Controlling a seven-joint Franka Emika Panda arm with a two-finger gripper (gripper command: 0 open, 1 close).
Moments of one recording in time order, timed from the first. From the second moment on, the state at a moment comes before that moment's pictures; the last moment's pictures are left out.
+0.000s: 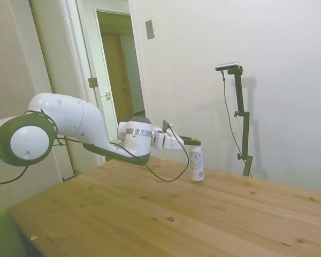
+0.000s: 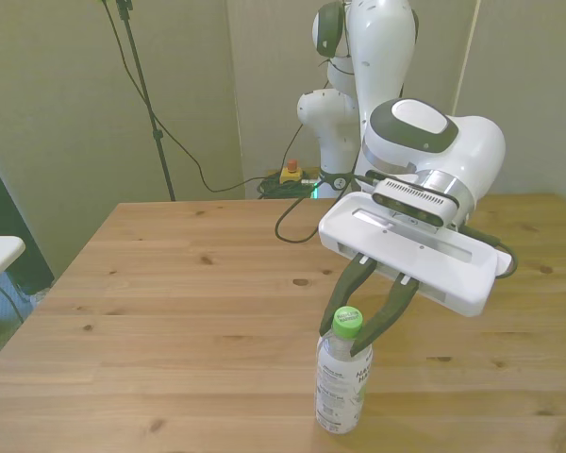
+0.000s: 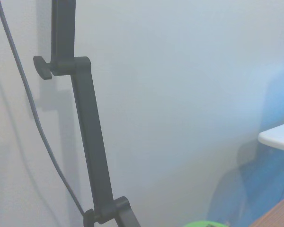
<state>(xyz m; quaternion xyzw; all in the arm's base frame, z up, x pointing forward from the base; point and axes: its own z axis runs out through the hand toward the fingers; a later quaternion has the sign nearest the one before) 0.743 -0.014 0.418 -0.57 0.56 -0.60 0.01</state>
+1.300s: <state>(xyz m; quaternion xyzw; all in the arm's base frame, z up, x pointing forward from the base) 0.695 -0.011 0.463 -0.59 0.58 -0.56 0.05</state>
